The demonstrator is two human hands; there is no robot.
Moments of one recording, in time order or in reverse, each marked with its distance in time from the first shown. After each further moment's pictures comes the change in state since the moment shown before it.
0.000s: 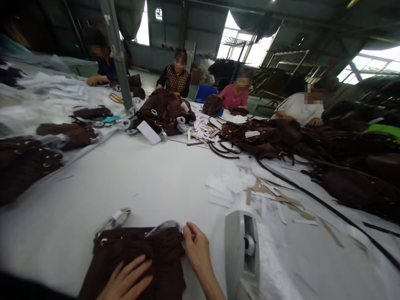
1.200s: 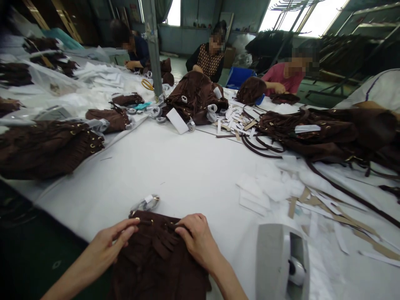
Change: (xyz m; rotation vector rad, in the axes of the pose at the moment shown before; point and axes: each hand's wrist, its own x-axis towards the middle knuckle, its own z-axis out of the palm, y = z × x) left_hand 0.020 -0.076 -0.082 -0.931 -0.162 -1.203; right_hand 0.020 -0.058 0.033 -0.303 -0.492 -0.688
